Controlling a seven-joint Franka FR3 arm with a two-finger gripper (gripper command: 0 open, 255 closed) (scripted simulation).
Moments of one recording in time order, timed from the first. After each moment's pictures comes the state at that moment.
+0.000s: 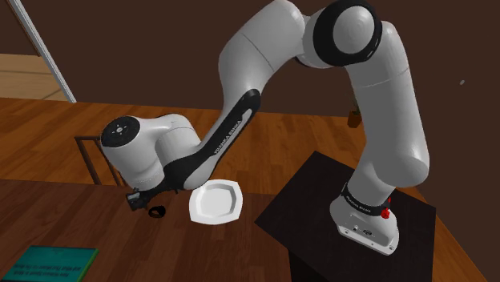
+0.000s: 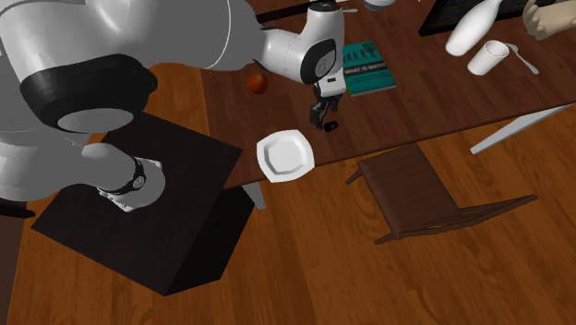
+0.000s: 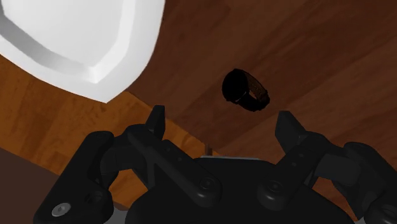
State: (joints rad) arm 0.22 0.60 0.62 -1.85 -0.78 2.26 1.52
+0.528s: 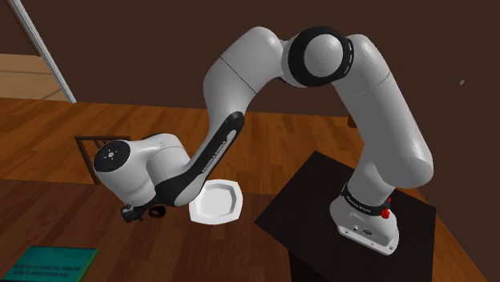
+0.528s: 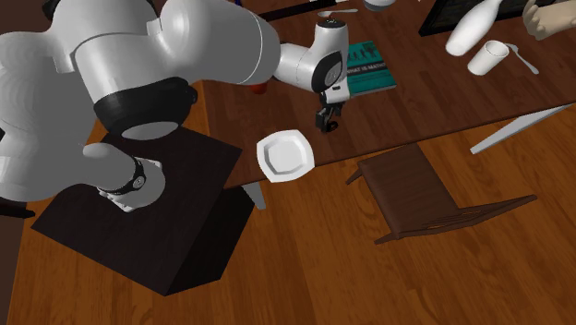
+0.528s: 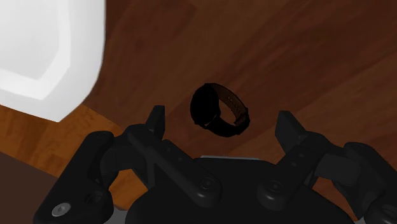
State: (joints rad) arm 0.31 0.76 0.55 -1.70 -0.85 2.26 1.56
